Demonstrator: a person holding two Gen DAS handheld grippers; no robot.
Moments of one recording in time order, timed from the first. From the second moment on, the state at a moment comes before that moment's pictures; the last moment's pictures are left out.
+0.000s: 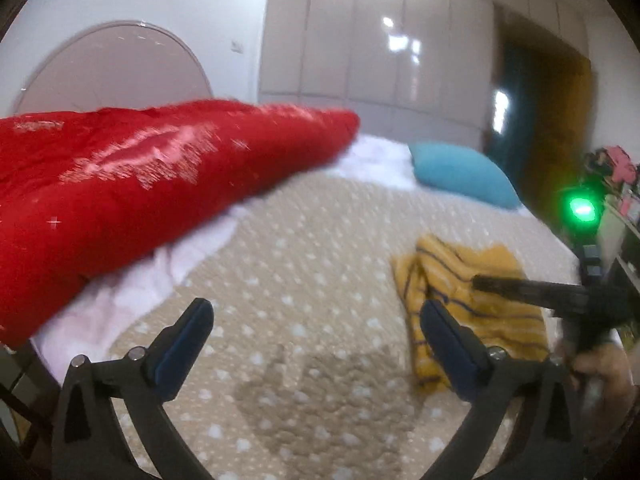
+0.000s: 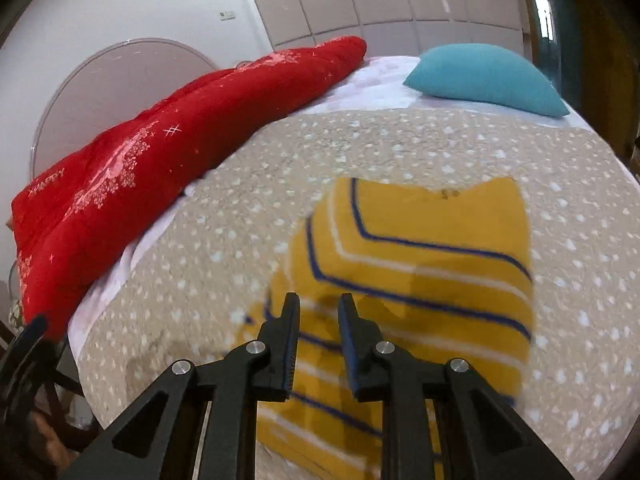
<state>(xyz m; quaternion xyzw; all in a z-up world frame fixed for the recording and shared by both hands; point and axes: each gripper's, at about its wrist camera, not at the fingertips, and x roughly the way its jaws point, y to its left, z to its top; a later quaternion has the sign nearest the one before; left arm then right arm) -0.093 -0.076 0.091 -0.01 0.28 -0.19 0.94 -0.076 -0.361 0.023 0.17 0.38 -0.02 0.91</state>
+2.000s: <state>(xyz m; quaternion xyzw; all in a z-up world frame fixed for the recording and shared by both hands) -0.243 -0.131 0.046 0.09 0.39 -0.29 0.87 -0.306 -0.322 -0.005 0.13 0.37 -0.21 0.89</state>
